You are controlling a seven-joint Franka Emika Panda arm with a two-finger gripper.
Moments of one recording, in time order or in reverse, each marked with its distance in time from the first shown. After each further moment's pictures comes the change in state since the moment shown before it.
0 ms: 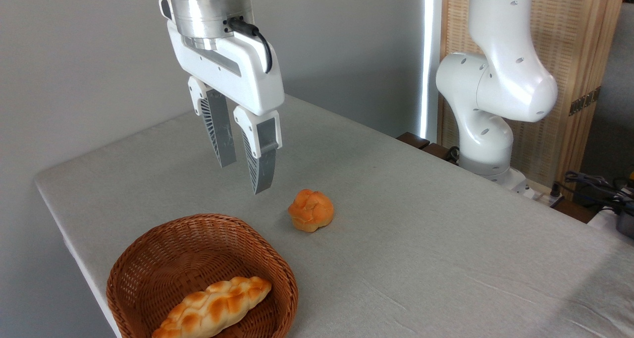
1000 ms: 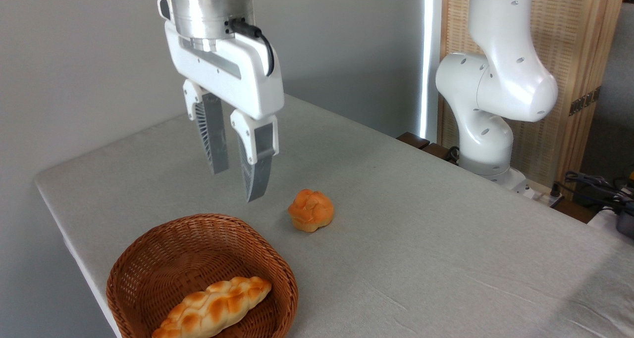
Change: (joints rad) arm 0.012 0.001 0.004 -0.022 0.000 0.101 0.000
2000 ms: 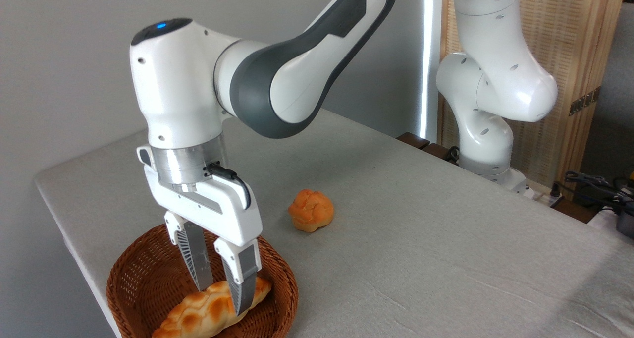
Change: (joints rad) arm -0.019 0.233 -0.030 -0.105 0.175 0.319 -0.271
